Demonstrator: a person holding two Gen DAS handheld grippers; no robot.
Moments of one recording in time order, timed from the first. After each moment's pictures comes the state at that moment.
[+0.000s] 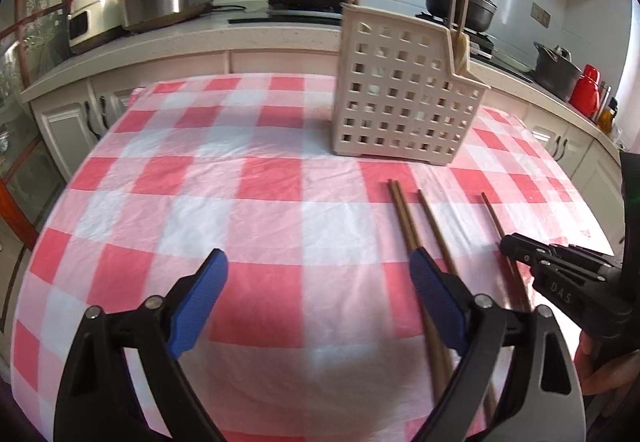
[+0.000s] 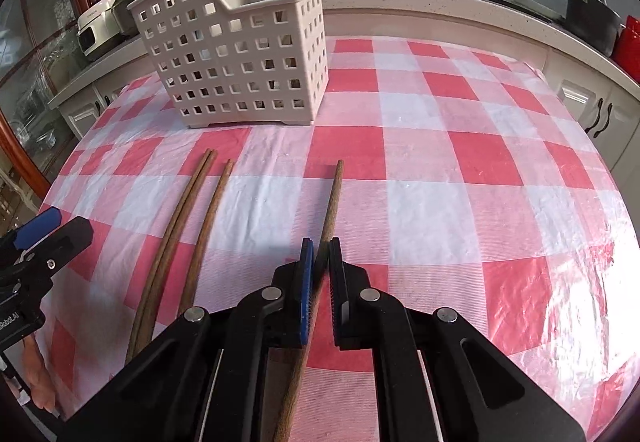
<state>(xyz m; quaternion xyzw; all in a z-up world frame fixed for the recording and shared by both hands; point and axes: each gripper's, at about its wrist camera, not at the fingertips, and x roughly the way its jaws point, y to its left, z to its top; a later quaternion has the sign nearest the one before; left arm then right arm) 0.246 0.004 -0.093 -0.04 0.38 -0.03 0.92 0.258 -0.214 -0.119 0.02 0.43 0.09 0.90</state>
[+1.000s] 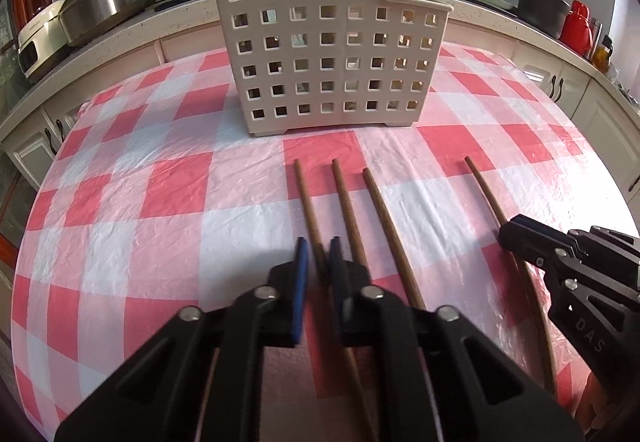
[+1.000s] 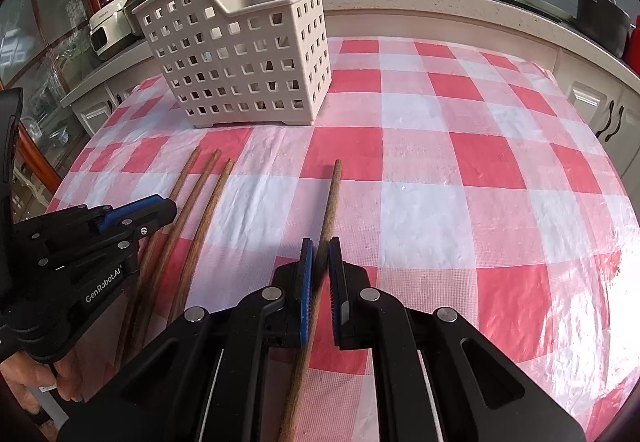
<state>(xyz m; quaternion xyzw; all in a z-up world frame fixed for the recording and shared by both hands) 0.296 -0.061 -0.121 0.03 0.43 -0.05 0.90 0.259 -0.225 -0.120 0.02 0.43 0.12 0.90</state>
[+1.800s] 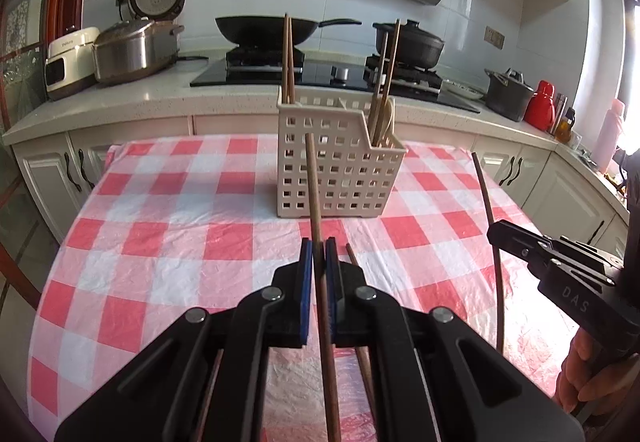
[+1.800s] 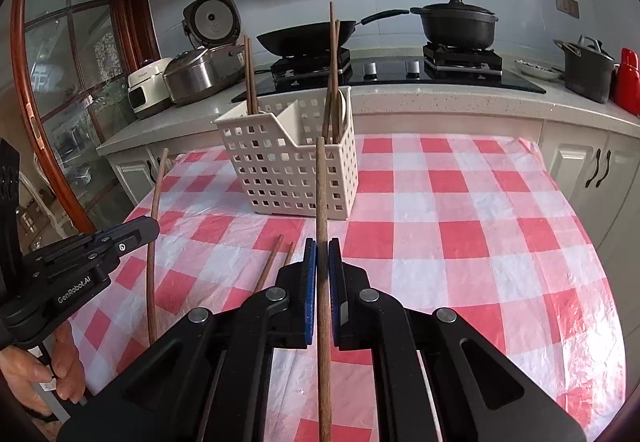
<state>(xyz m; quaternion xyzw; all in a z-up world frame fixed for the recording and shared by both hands) 0.209 -0.020 -0.019 -0.03 0.30 -0.08 0.95 0.198 -0.226 -0.026 0.04 0.30 0.15 0.94</state>
